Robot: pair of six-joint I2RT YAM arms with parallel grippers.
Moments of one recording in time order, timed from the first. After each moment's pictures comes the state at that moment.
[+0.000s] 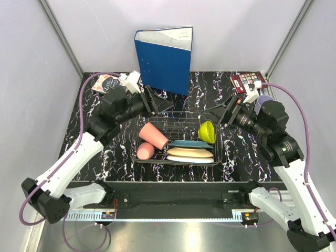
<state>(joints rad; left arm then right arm) -0.59 1.11 1.16 -0.17 0.32 -0.85 0.39 0.82 1.14 -0.43 -0.44 0.85</state>
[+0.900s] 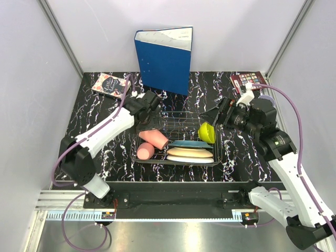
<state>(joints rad) -0.64 1.57 1.38 -1.01 -0.28 -0.78 0.39 0.88 1.11 -0.52 -0.34 0.72</state>
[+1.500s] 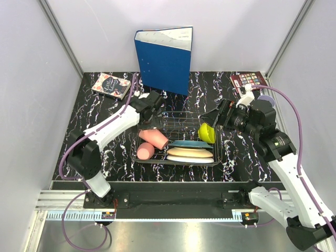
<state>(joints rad) -0.64 1.67 1.40 -1.00 -0.34 -0.81 0.39 0.87 1.09 -0.53 -0.32 0.68</state>
